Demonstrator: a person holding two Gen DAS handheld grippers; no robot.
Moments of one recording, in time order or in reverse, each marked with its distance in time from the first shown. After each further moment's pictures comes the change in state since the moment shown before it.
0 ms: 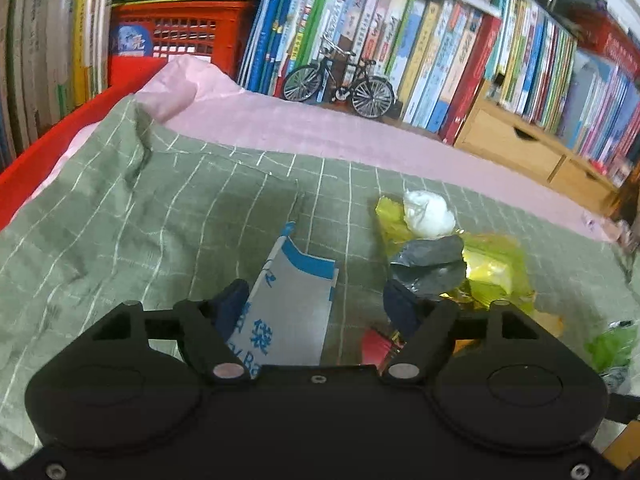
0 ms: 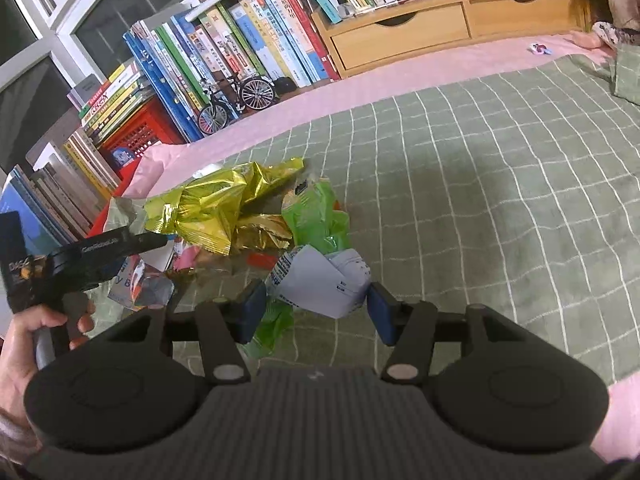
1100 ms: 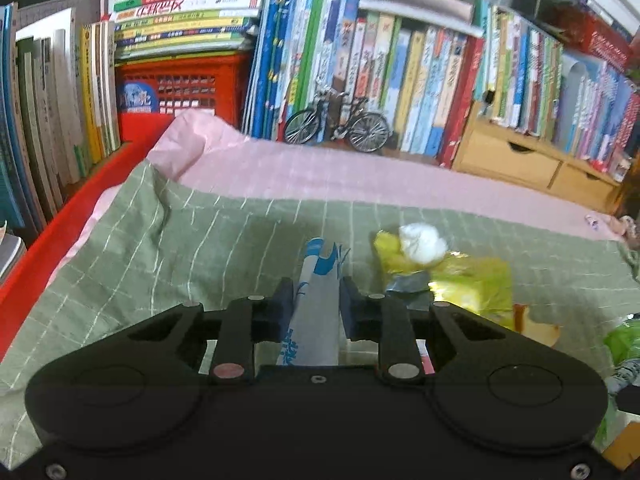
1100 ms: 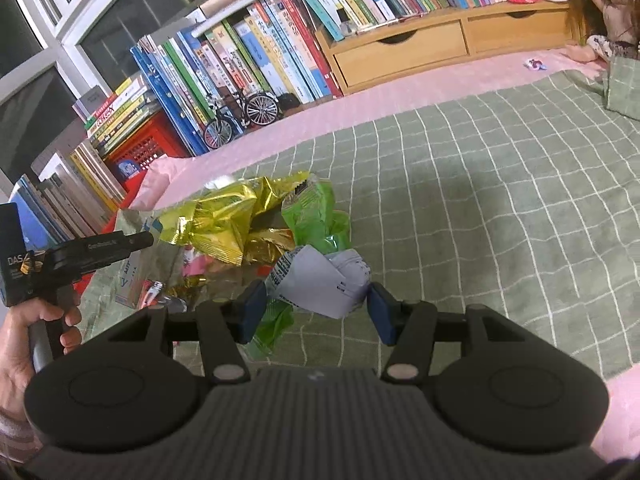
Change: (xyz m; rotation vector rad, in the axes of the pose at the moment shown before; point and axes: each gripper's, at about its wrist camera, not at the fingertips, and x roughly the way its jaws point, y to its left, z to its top) left arm -0.044 -0.012 0.019 0.069 -0.081 0.032; right arm -0.024 0.007 0.003 0.004 -0.047 0.001
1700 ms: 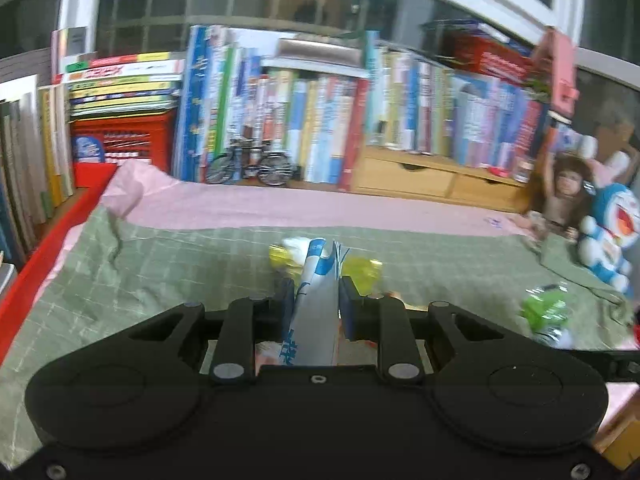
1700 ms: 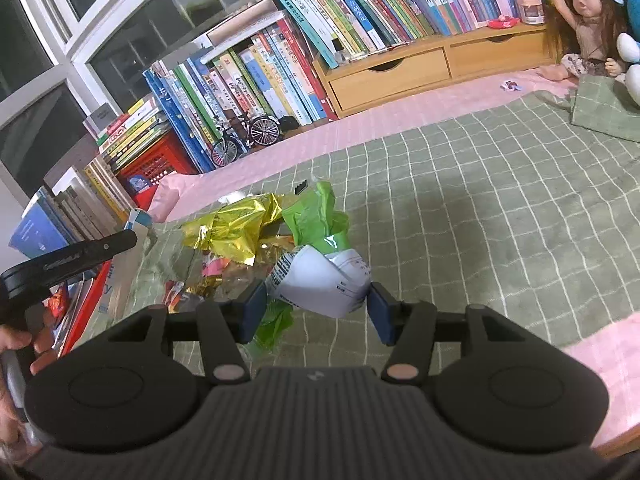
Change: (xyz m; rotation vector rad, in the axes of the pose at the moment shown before) left arm -0.114 -0.049 -0.025 0.100 -0.101 -0.207; right arm -0.059 0.000 -0.011 0.001 -0.046 -0.006
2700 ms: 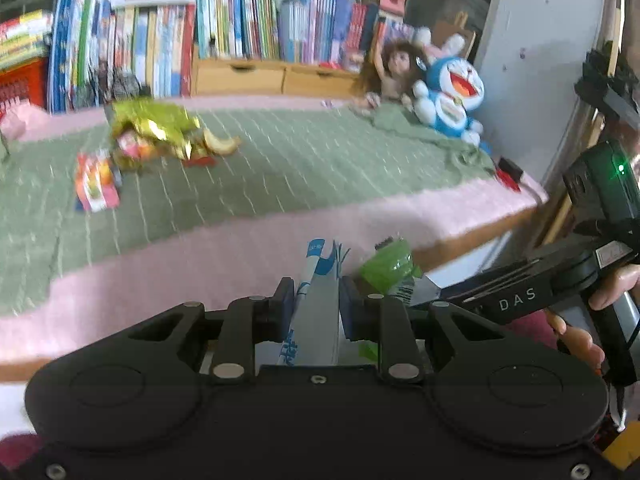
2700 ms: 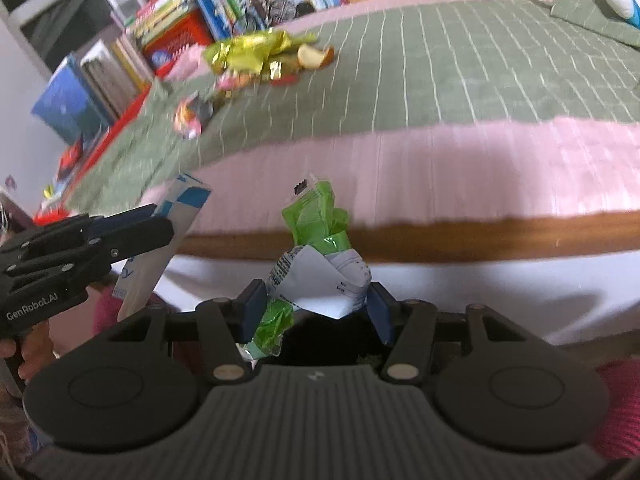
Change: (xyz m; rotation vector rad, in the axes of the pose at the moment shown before) left arm -0.114 -0.085 -0.195 0.191 0.158 -0.335; right arm -0.057 -0.025 -0.143 -0.110 0.262 0.019
